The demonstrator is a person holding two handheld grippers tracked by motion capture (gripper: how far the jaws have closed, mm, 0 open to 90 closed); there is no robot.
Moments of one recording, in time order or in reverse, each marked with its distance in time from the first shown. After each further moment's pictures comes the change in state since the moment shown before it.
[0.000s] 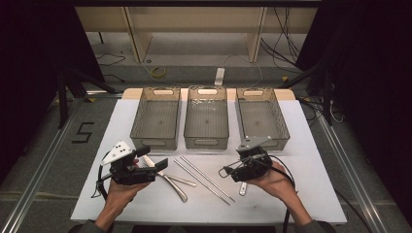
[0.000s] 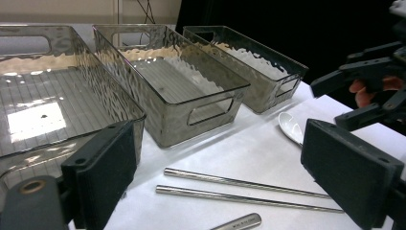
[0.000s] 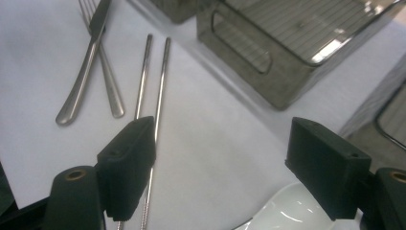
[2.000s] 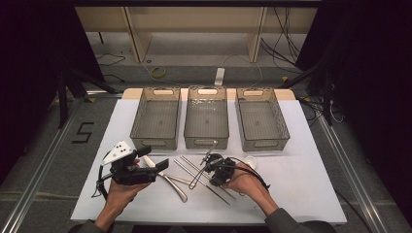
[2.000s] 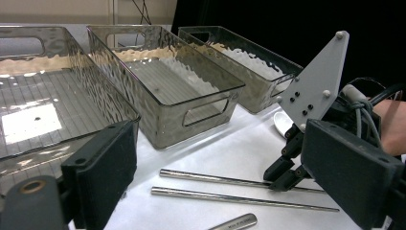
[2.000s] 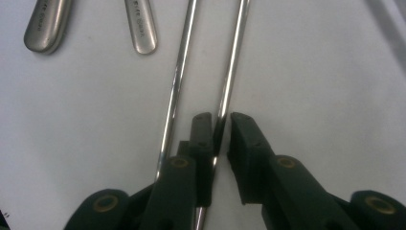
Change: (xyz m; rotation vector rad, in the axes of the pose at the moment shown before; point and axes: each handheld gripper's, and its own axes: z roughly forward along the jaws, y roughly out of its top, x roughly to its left) left arm -0.001 0.001 0.000 0.002 -0.015 0.003; right arm 0.034 0.017 0.100 0.450 0.132 -0.161
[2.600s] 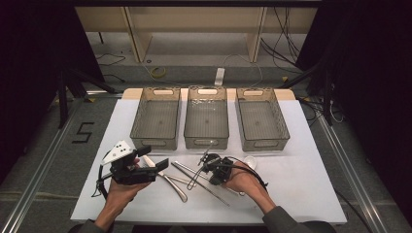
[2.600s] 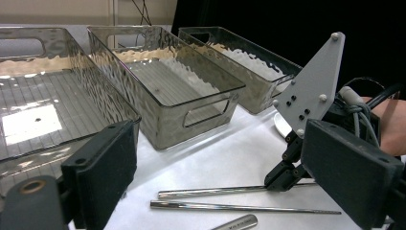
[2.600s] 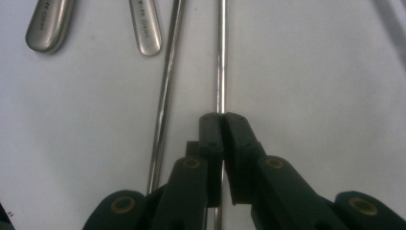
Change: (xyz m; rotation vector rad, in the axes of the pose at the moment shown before) left arm 0.000 0.001 0.000 -0.003 0.000 0.002; right arm 0.002 0.006 0.001 0.030 0.003 -0.016
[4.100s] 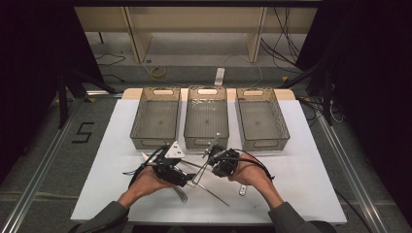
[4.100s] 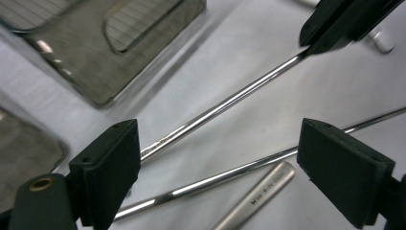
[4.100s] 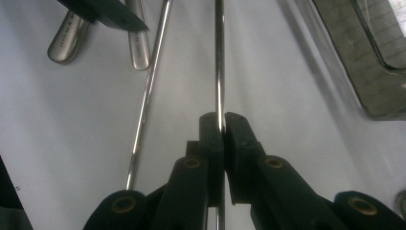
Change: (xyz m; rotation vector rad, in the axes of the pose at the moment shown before) left arm -0.016 -0.024 0.111 0.499 -0.084 0.361; right arm -0.008 -0.002 -0.039 -0.065 -0.059 -0.056
